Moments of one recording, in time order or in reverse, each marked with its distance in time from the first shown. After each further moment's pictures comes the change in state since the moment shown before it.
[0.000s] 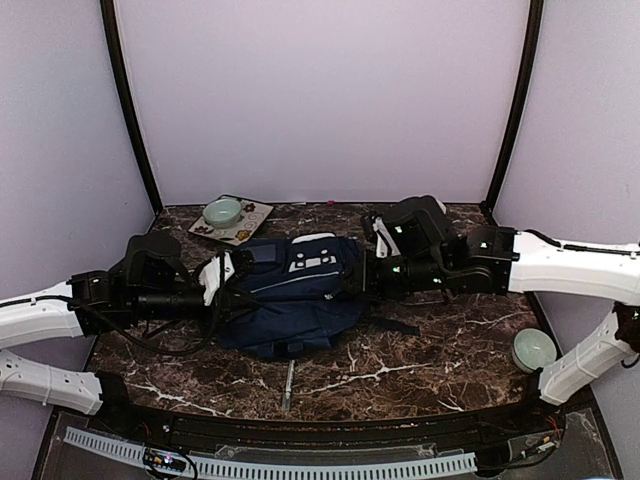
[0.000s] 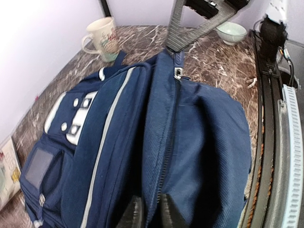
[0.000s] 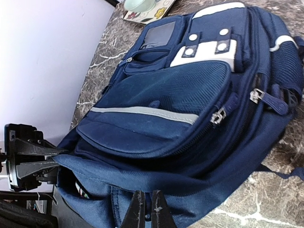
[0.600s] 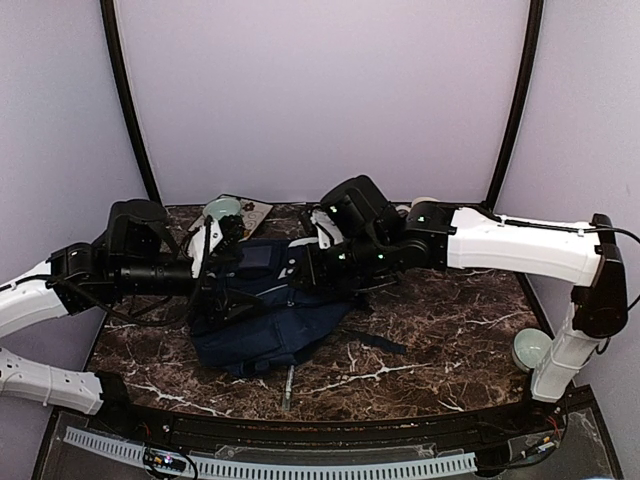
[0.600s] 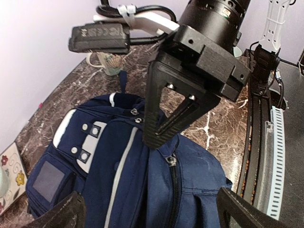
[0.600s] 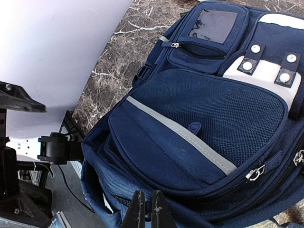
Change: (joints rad) left arm 0.018 -0.006 0.204 -0.181 0.032 -0.037; right arm 0.021 0.338 0.385 -0.105 -0.174 -0.164
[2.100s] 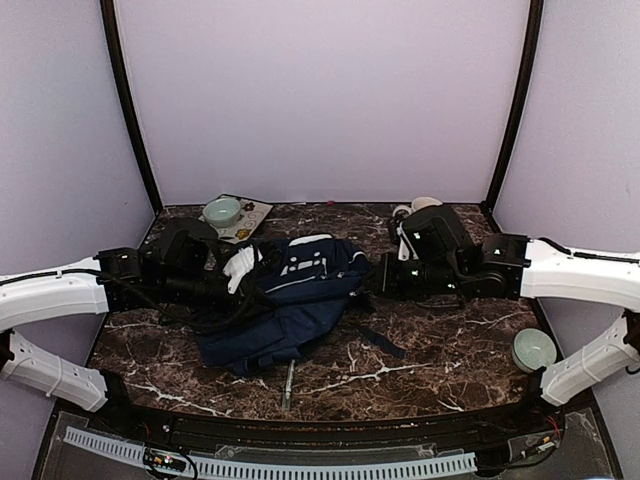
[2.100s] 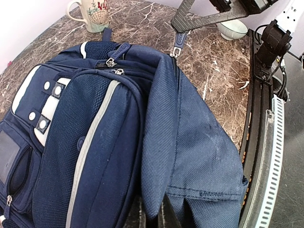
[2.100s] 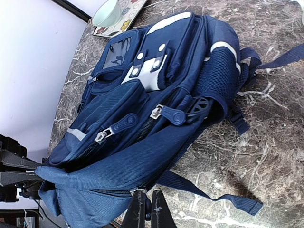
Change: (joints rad) left arm 0.008 0.218 -0.040 0.052 0.044 -0.133; right arm -0.092 -0.392 -0.479 0.093 0.240 0.141
